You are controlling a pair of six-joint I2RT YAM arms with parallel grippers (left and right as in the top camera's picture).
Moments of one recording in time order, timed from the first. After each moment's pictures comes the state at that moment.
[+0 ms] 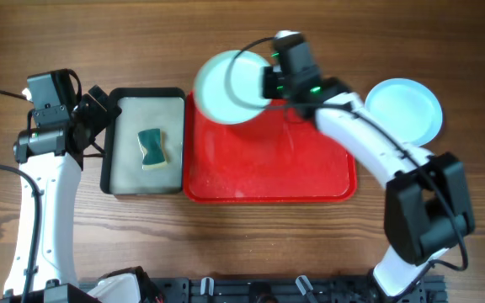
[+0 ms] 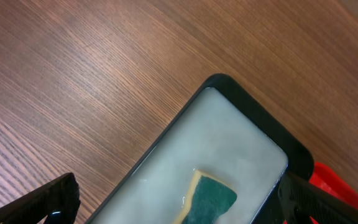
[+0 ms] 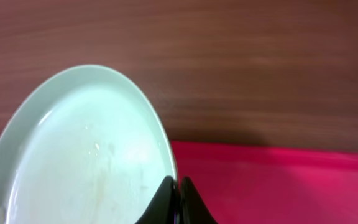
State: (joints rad) left arm 0.21 1.36 1.10 -0.69 -0.11 -0.52; right arm 0.41 1.86 1.36 -0.36 0.06 0.43
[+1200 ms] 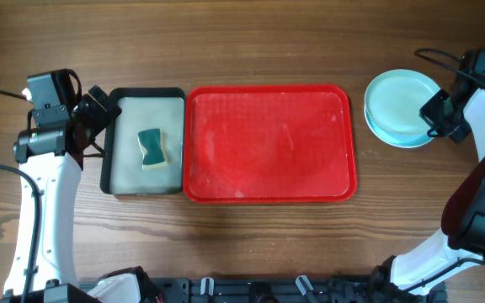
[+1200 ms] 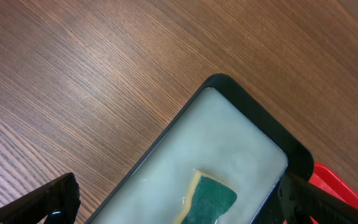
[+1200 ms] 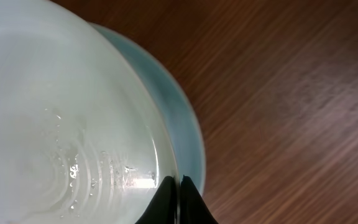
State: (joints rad) left arm 0.21 1.36 1.10 -0.69 -0.11 -0.52; right arm -0.37 1.86 1.34 -0.80 0.14 0.45
